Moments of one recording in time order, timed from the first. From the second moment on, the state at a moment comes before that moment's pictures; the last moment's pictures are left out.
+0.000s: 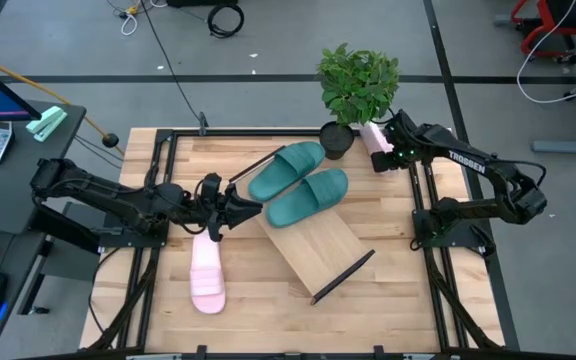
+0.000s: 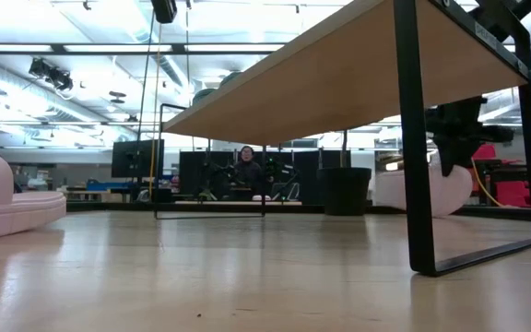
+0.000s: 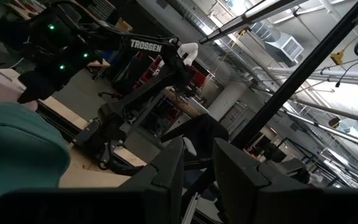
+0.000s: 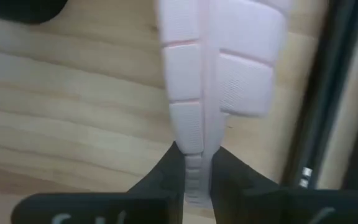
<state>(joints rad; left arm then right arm) -0.23 1.06 0.65 0.62 -0.26 -0.69 -0.96 1.21 0.78 -0.85 0.03 0.44</state>
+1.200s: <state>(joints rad) -0.19 1.06 0.65 0.66 -0.26 -0.75 -1.01 0.67 1.31 -1.01 0.18 0.15</state>
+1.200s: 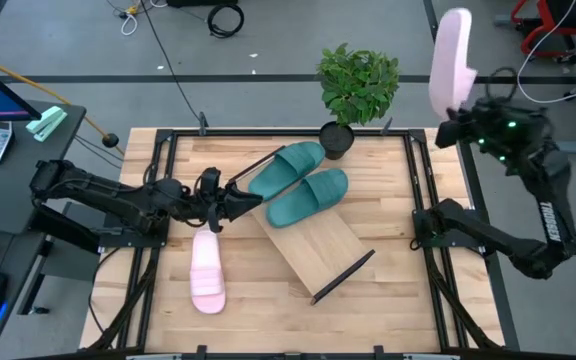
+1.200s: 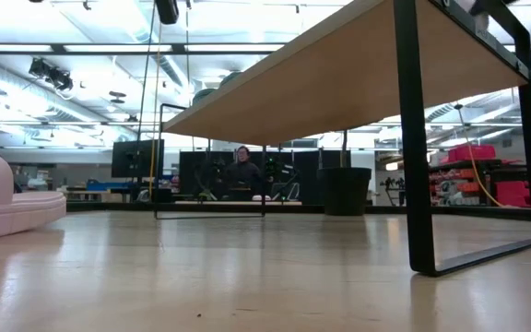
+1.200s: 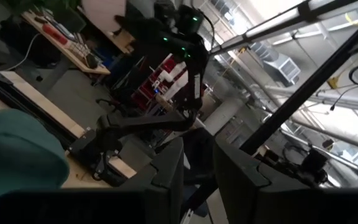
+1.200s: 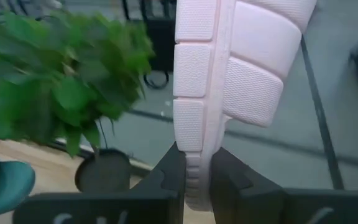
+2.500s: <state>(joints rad) -0.03 1.06 0.65 1.00 -0.28 -0.71 -1.01 0.71 1.47 -0.64 -0.67 0.47</state>
